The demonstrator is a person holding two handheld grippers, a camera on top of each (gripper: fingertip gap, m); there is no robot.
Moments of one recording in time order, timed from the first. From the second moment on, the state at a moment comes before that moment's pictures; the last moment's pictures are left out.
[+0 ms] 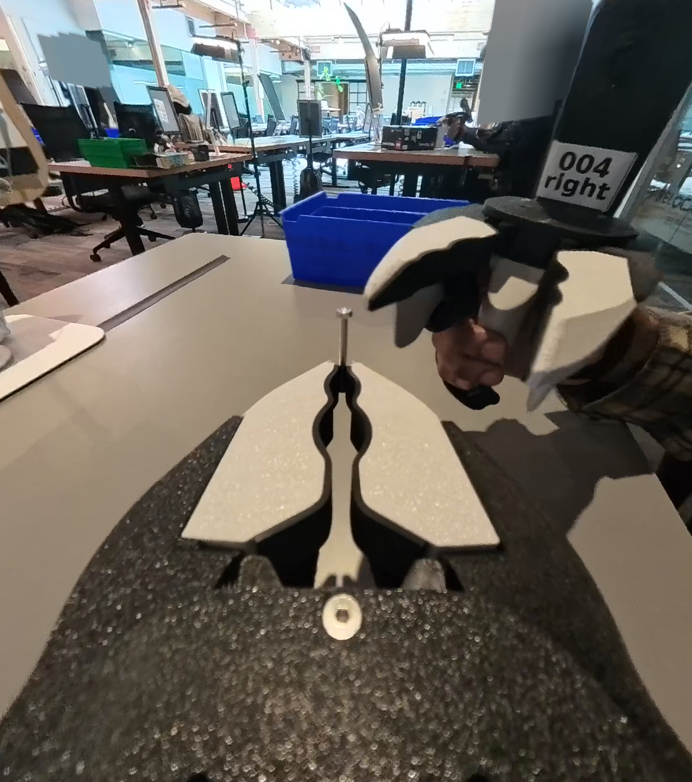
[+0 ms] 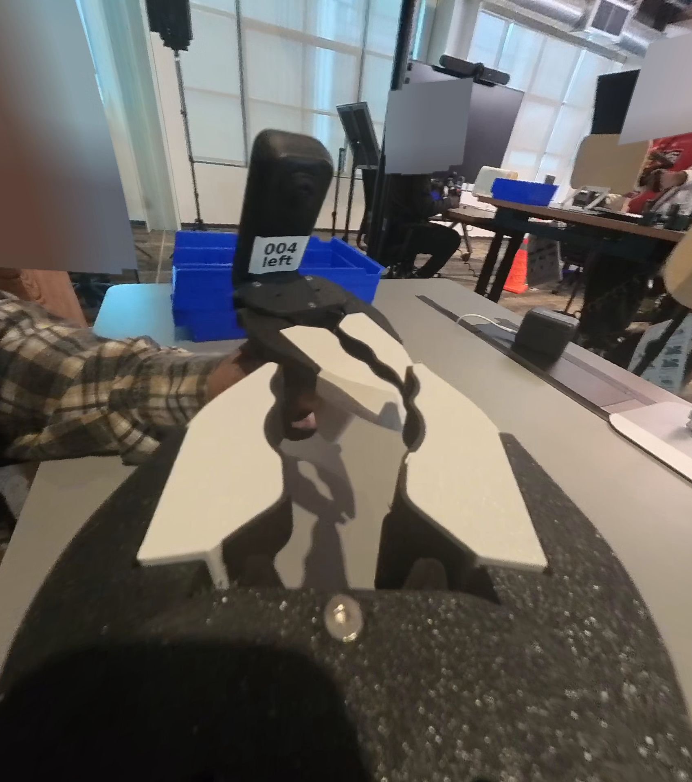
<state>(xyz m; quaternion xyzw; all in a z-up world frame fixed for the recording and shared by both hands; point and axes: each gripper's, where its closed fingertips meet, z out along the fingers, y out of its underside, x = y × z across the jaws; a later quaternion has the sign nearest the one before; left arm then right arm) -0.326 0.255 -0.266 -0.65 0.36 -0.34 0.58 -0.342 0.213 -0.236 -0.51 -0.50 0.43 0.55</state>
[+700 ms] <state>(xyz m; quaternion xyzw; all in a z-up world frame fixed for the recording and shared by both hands) -0.313 0.241 -0.265 -0.62 0.41 -0.36 0.57 -0.343 0.231 -0.232 -0.48 -0.55 0.46 0.51</state>
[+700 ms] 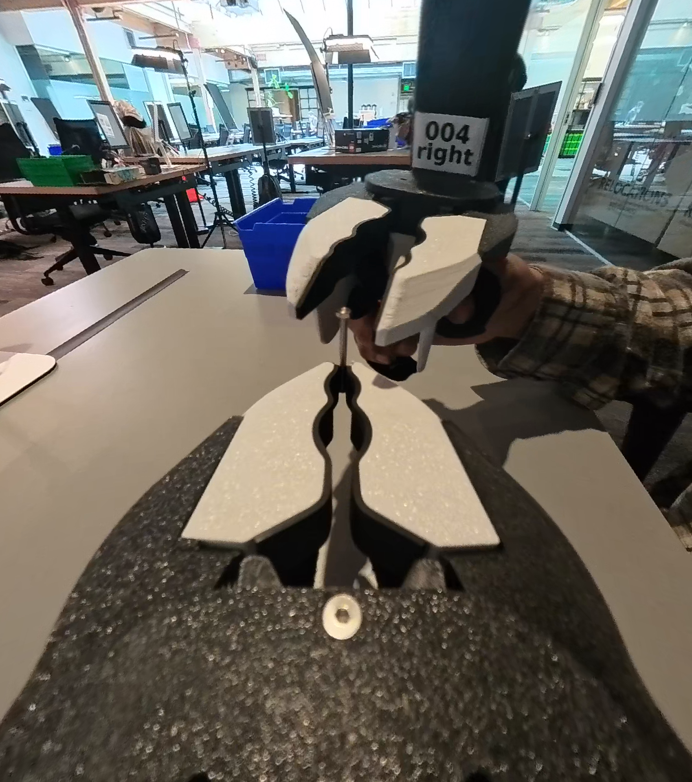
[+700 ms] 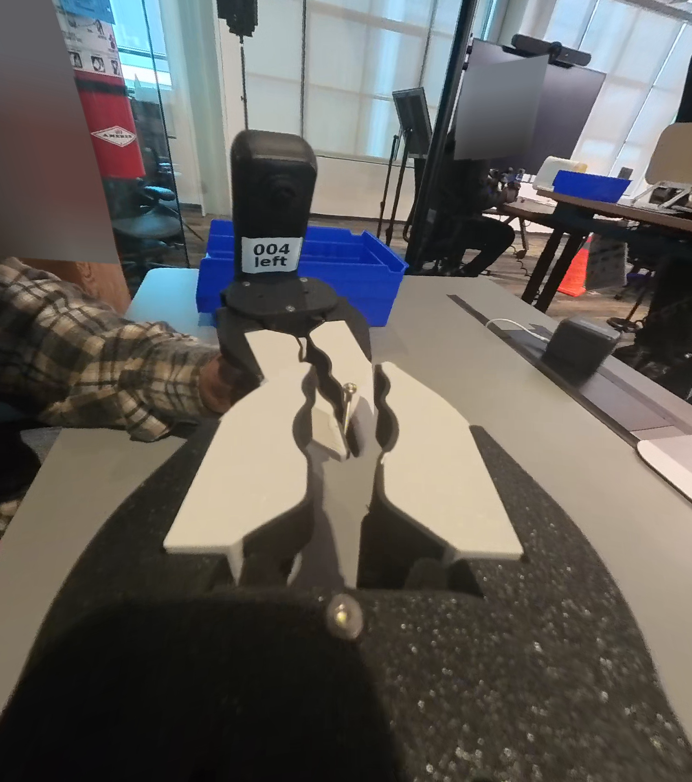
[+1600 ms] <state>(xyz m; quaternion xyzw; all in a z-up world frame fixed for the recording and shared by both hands) -0.313 0.245 -0.269 -0.63 0.40 -0.34 0.57 -0.341 0.224 -0.234 -0.51 -0.48 0.46 0.54</state>
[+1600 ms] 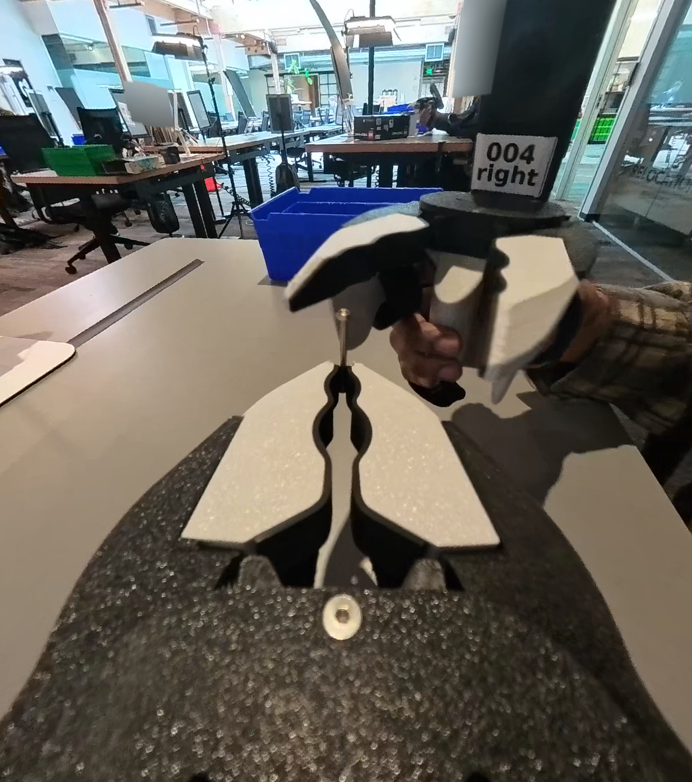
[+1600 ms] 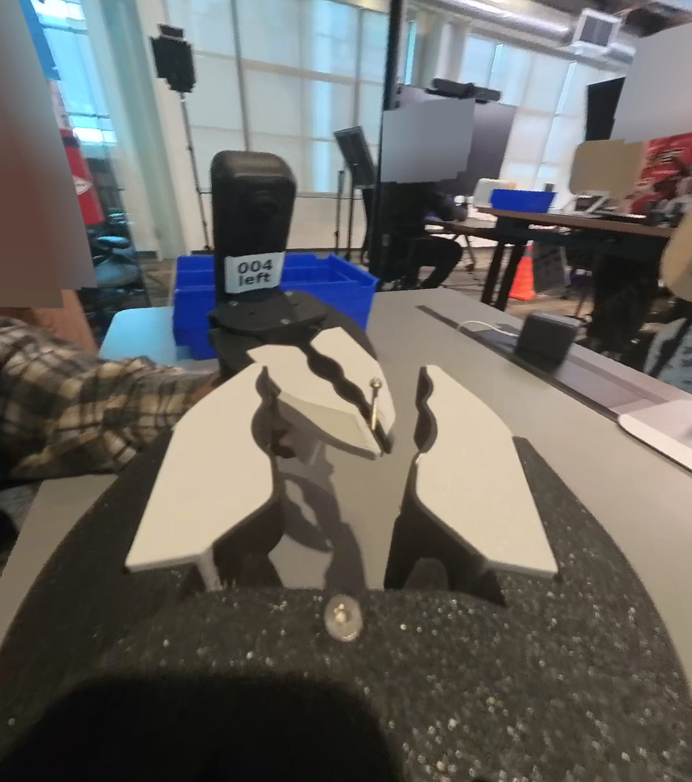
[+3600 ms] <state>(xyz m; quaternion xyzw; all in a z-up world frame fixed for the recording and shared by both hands) -0.310 0.243 -0.287 -0.68 0.39 -0.40 0.47 -0.343 0.220 -0.254 -0.53 -0.48 0.44 0.54</state>
